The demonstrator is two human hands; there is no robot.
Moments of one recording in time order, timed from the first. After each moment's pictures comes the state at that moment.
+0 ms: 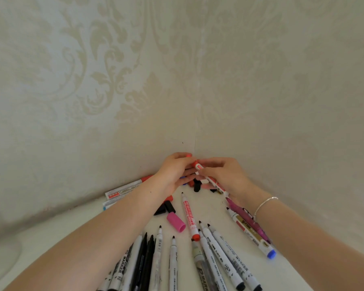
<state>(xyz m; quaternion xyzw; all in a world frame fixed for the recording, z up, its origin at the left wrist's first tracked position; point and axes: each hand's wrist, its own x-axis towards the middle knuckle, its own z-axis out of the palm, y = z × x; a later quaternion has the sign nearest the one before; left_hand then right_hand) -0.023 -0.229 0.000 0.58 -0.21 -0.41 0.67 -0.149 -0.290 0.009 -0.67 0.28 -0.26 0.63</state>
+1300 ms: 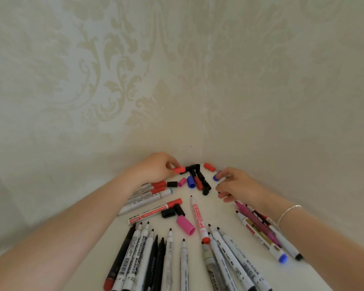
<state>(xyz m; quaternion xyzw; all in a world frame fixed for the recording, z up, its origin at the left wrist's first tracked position) 0.034 -0.186 0.026 0.83 -0.52 -0.10 0.18 -0.160 -0.301 0.001 -0.78 0.36 -0.13 0.50</state>
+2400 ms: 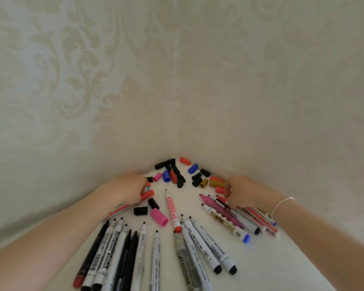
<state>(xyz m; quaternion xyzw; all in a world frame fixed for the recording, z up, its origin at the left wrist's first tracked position) 0.017 -0.179 -0.016 0.84 -0.53 -0.04 -0.13 -0.222 -0.322 -0.006 -0.89 0.42 0.07 0.18</state>
